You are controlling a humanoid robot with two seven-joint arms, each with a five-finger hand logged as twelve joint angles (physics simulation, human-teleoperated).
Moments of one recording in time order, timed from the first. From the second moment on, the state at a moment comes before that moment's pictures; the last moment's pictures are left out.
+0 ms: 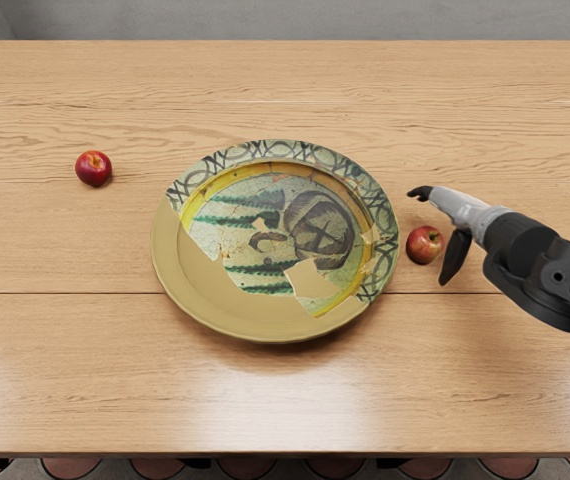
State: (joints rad) left arm -0.08 0.00 0.09 -0.15 0.02 -0.08 0.07; right arm 0.94 -0.69 0.19 1.56 -1.16 -0.20 -0.61
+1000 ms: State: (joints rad) left arm -0.08 0.00 0.09 -0.15 0.02 -0.08 0.07; right arm 0.90 -0.65 0.19 1.54 -1.16 -0.29 -0.61
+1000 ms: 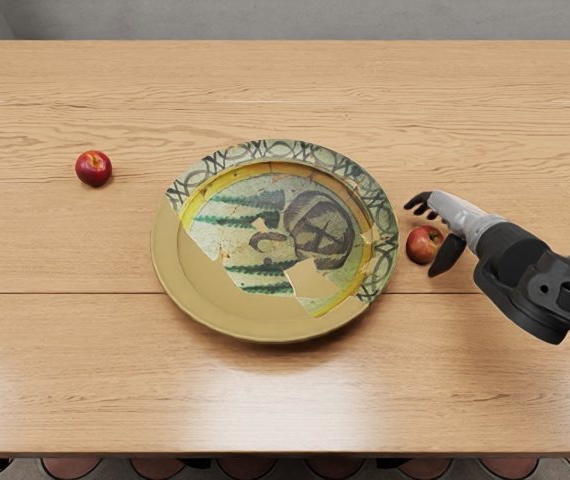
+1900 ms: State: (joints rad) left arm -0.08 0.00 0.09 -0.15 0.02 -0.08 0.07; right arm 0.88 -0.63 0.19 1.53 -1.17 -0.32 -0.61
